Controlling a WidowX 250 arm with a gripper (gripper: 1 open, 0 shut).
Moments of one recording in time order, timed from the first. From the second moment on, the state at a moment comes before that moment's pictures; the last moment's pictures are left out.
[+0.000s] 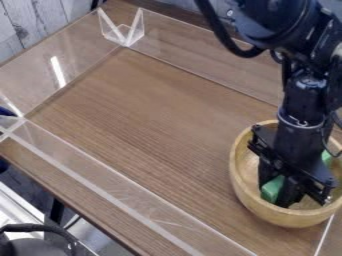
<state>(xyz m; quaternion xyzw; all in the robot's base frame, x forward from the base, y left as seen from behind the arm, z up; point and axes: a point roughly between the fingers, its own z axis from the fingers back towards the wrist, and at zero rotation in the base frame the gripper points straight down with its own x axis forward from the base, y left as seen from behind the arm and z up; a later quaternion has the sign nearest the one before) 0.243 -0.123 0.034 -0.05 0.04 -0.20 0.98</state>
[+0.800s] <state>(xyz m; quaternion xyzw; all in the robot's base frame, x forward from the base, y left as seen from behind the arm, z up) 0.242 -0.119 0.034 -0.06 0.05 -0.19 0.98</state>
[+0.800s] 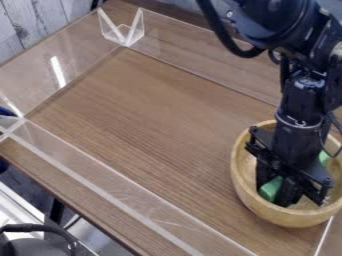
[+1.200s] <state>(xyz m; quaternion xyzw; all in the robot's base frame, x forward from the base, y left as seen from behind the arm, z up) 0.242 -0.115 0.035 -0.06 0.06 -0.18 0.98</state>
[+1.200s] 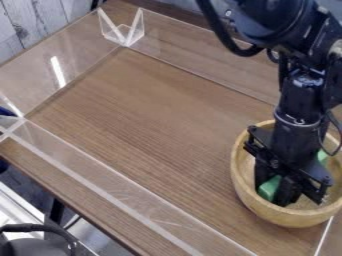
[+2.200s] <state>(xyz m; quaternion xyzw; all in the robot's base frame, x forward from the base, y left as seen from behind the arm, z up) 0.246 -0.113 0.035 -0.06 0.07 -0.17 0.98</state>
